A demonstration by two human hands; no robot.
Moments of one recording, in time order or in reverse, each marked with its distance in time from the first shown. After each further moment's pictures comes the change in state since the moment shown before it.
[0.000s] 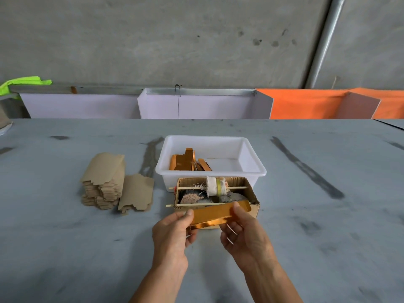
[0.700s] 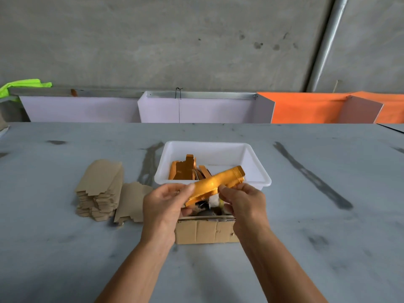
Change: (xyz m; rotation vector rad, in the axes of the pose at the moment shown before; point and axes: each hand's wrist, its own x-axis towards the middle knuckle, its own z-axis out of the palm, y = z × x) left_hand 0.036 0.051 0.014 0.115 -0.118 0.285; right_hand 0.022 -0.042 0.054 -0.354 -0.035 -0.410
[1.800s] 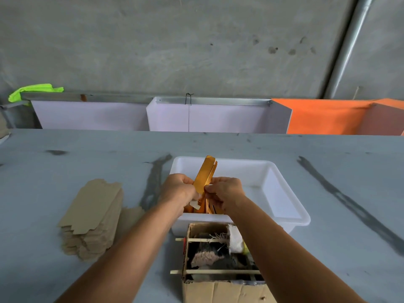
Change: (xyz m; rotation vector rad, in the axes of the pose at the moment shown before) left_hand 0.165 -0.003 0.043 0.581 -0.053 -0.106; right_hand 0.151 0.005 0.096 -0.380 -0.124 0.186
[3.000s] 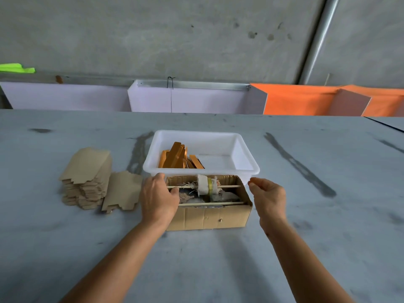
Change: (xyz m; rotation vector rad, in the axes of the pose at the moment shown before) left_hand -0.124 -0.063 0.003 0.416 0.297 0.367; right_hand -0.107 0.101 -0.136 0.015 0.494 -0.297
